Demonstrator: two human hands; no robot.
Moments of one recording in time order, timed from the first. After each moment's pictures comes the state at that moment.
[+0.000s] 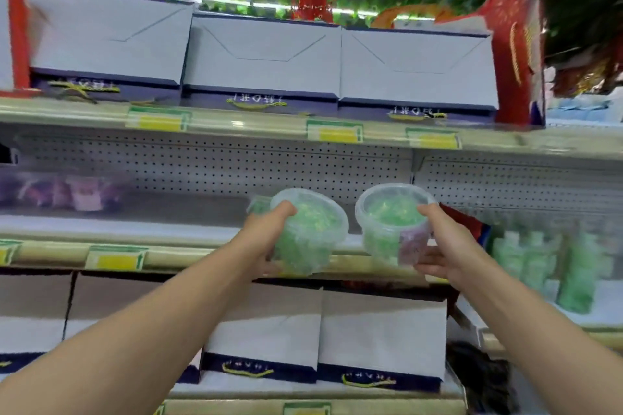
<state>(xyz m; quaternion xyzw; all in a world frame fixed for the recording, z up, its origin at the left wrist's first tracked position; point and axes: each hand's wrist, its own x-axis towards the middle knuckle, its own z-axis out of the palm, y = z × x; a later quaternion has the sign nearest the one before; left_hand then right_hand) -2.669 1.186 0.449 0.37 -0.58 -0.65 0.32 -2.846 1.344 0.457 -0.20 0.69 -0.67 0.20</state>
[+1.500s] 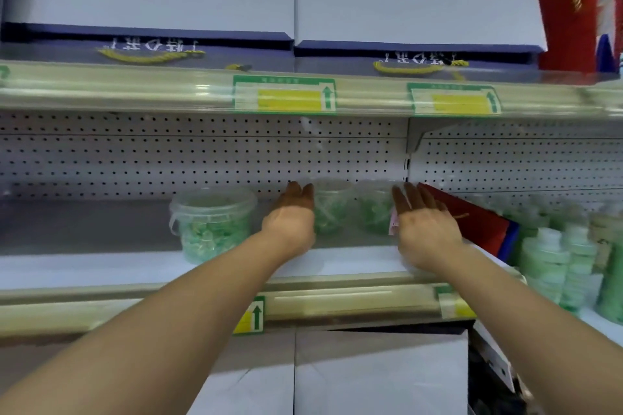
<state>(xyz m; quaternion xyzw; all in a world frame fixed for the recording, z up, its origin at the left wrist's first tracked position) -2.855 1.088 0.430 0.34 -0.92 -0.04 0.18 -2.996 1.230 0.418 -0.42 0.88 -0.02 -0.22</state>
